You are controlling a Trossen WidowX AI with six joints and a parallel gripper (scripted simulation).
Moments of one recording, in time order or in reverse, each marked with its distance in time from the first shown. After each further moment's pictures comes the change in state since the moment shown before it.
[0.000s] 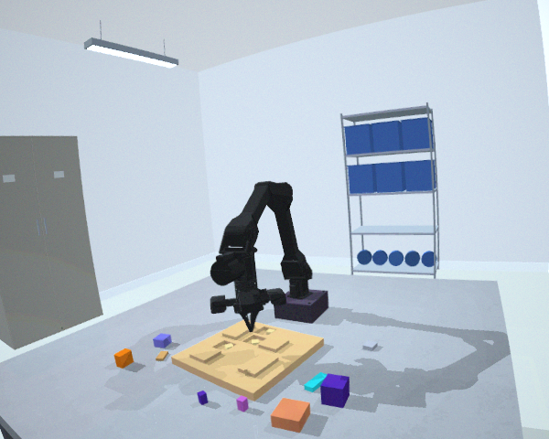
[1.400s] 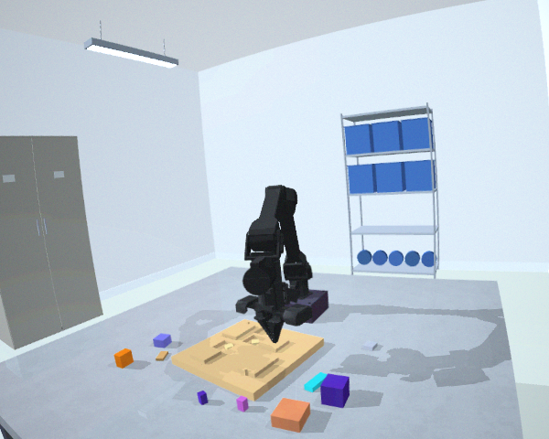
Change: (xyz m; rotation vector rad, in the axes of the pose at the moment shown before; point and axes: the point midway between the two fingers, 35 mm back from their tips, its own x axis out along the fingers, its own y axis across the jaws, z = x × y) arm -0.001 0.049 0.082 -2.294 -0.015 0.006
